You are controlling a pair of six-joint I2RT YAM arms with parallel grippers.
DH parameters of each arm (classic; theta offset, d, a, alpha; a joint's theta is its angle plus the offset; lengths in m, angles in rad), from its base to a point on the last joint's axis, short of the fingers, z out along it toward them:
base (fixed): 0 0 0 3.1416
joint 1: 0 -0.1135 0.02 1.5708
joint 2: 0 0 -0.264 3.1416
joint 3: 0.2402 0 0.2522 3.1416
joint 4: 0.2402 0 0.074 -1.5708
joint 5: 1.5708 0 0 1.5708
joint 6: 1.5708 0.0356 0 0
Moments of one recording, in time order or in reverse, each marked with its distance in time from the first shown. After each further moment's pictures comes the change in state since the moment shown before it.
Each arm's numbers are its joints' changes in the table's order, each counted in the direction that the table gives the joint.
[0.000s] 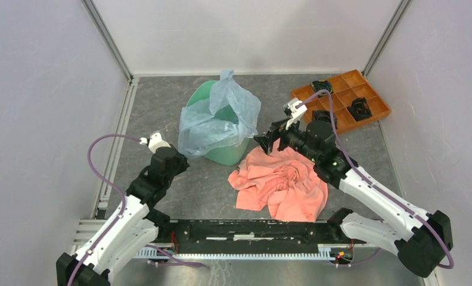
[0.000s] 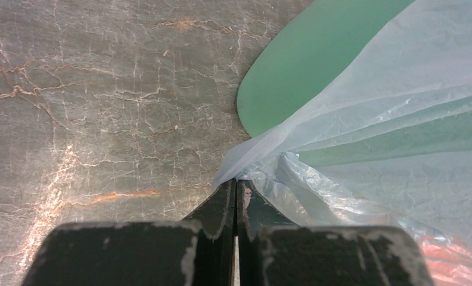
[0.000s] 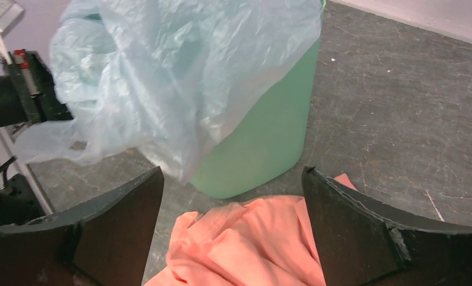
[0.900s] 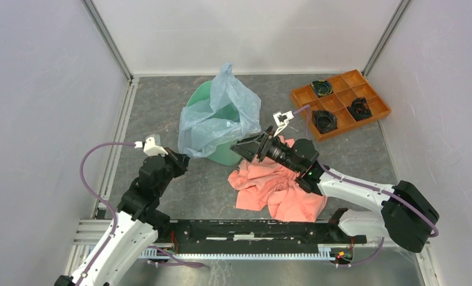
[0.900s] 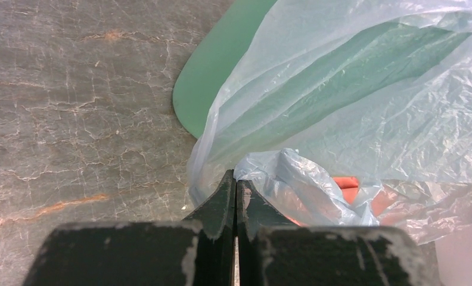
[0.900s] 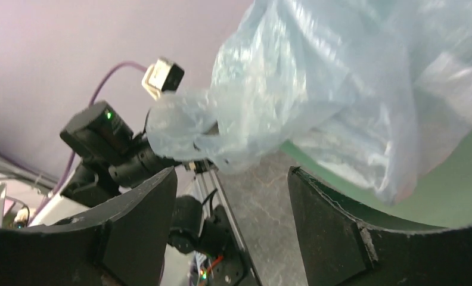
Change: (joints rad) left arm 0.000 -0.212 -0.033 -0.018 0.141 0.002; right arm -0.170 0.179 -0.210 -0.666 -0.116 0.633
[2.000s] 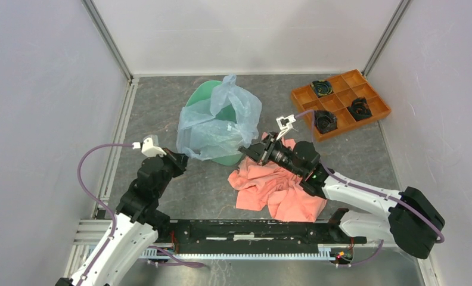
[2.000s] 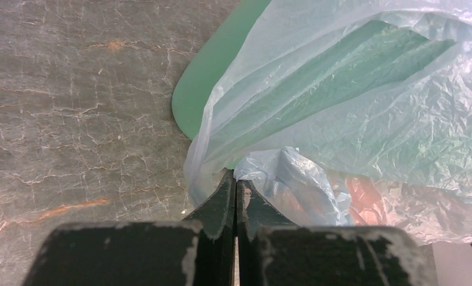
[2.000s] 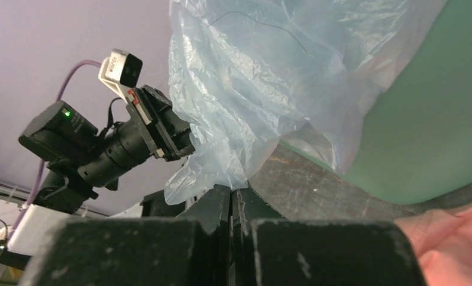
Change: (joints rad) left arm 0.000 -0.033 0.000 0.003 -0.008 0.001; right arm -0.003 -0.058 -0.023 0.118 0.083 0.029
